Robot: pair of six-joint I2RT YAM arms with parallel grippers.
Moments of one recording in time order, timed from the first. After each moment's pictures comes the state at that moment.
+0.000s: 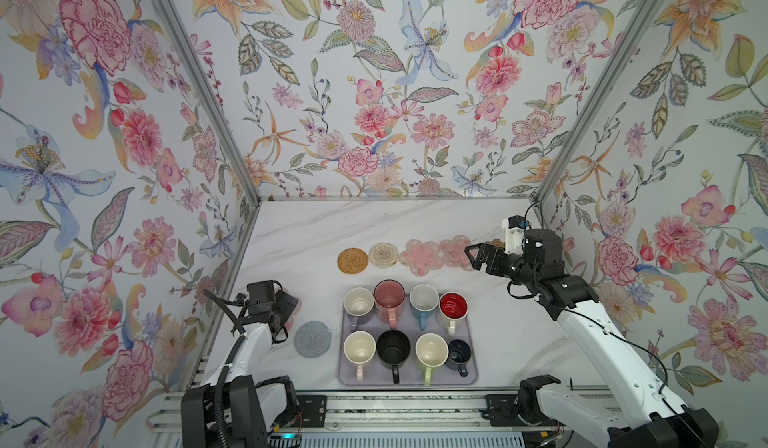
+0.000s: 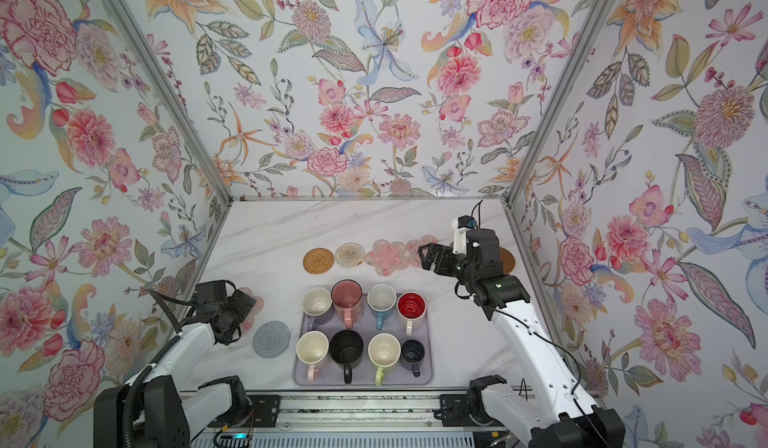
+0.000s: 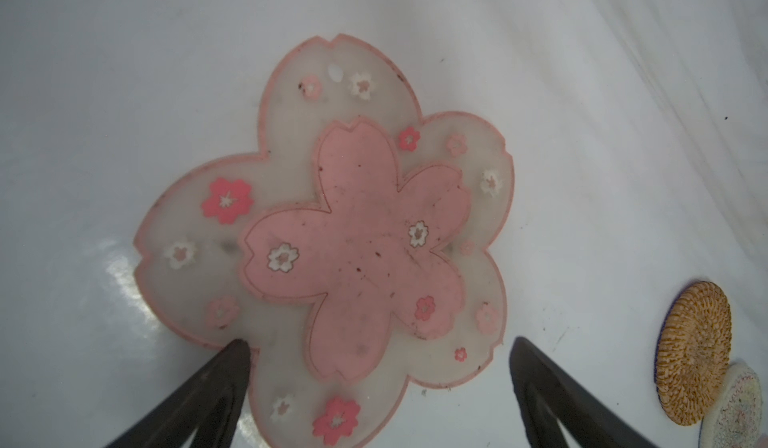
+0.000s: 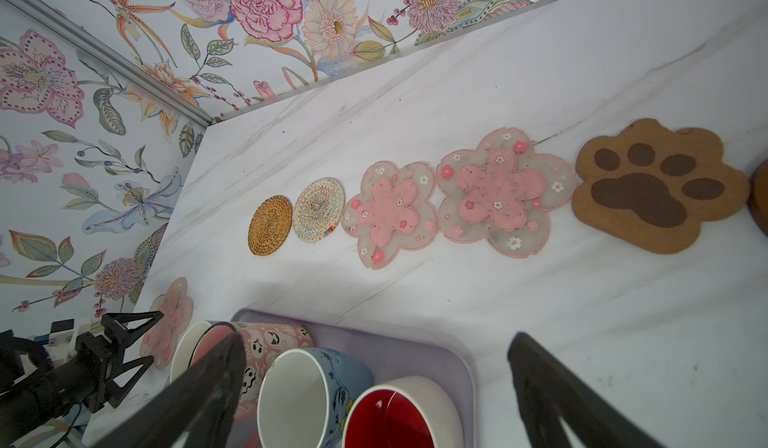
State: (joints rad) left arm 0.21 1.11 0.43 -0.34 -0.05 -0.86; right arm 0.24 1.04 0.93 -0.46 -0.25 0.42
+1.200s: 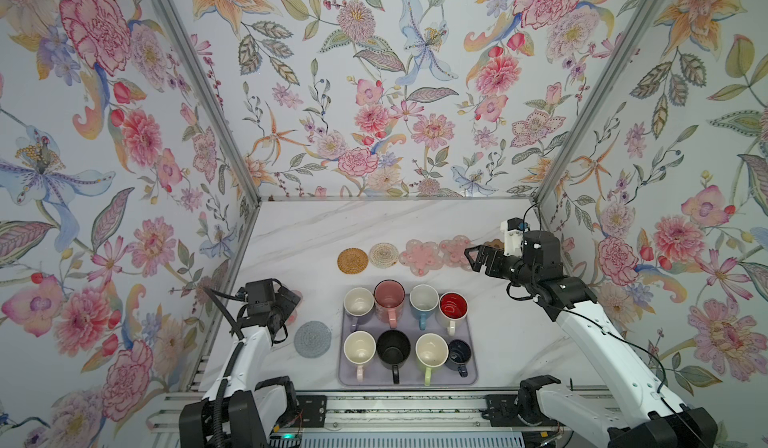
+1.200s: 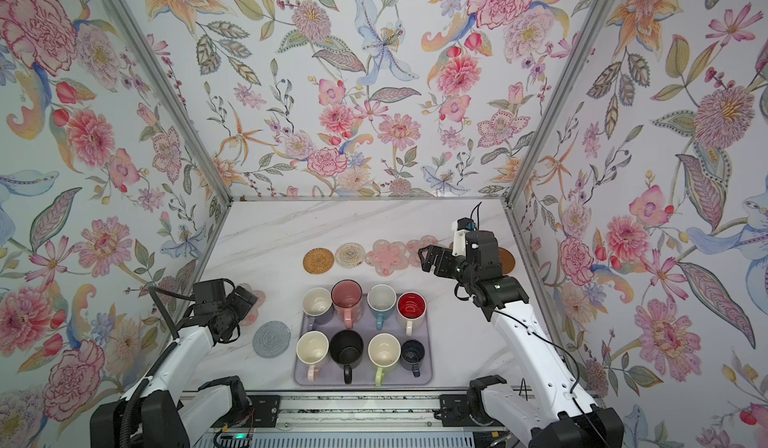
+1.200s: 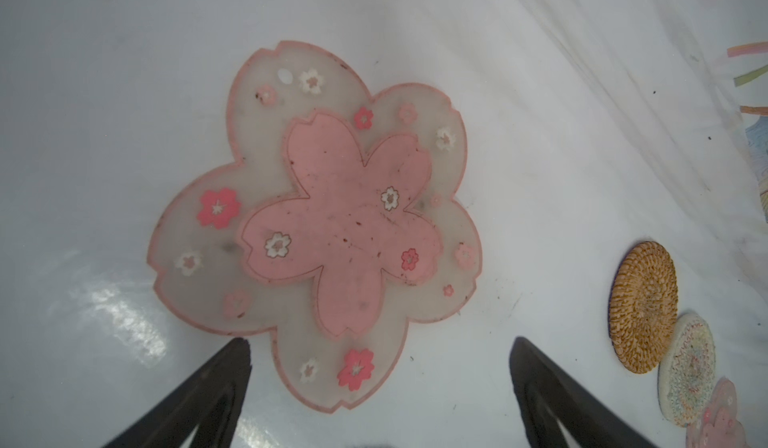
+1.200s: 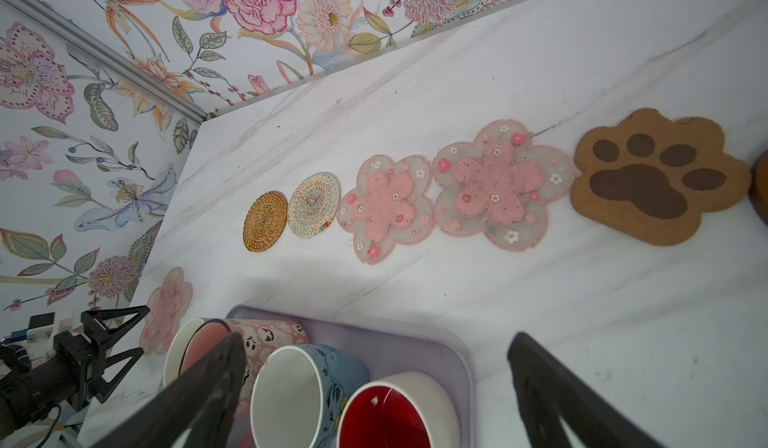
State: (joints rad) left arm 0.20 1.05 0.44 -0.37 -0.01 -0.80; right arm 0.24 1.04 0.91 -0.46 -0.24 0.42
